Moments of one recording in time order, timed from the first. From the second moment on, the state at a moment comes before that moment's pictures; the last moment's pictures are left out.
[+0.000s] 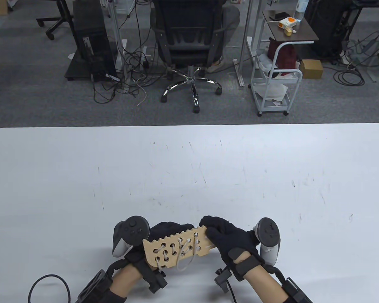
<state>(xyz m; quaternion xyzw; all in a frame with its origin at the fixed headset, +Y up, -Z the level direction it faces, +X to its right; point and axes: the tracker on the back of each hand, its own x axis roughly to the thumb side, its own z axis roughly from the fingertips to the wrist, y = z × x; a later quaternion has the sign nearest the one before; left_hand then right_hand) -0.160 -0.734 -0.303 -0.10 -0.28 0.46 0.84 0.107 -0.732 -0.289 0.13 0.05 0.69 0.71</state>
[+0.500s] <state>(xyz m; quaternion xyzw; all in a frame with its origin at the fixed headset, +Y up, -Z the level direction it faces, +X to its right) -0.156 -0.733 -0.300 -0.09 -0.27 0.49 0.82 0.100 -0.736 -0.286 0.13 0.06 0.68 0.72</state>
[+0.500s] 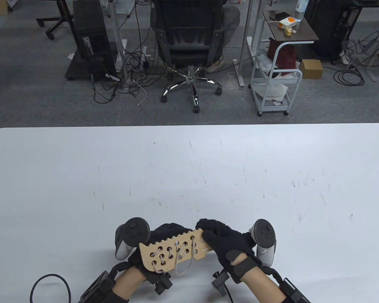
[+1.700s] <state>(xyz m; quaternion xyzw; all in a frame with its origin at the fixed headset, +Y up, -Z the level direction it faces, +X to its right) -0.206 -0.728 -0.323 -0.03 -0.17 0.55 0.82 0.131 -0.735 -0.301 0.08 0.03 0.67 0.74</state>
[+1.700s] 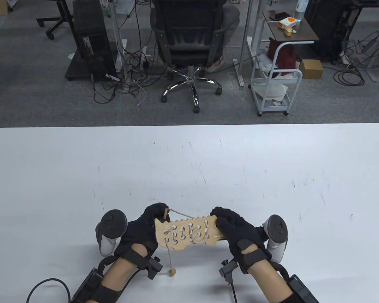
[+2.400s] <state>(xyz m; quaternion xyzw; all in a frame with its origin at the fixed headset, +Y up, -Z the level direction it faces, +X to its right) -0.249 -0.731 -0.339 0.03 -0.09 0.55 0.83 0.146 -0.736 -0.308 0.05 0.01 0.66 0.75</state>
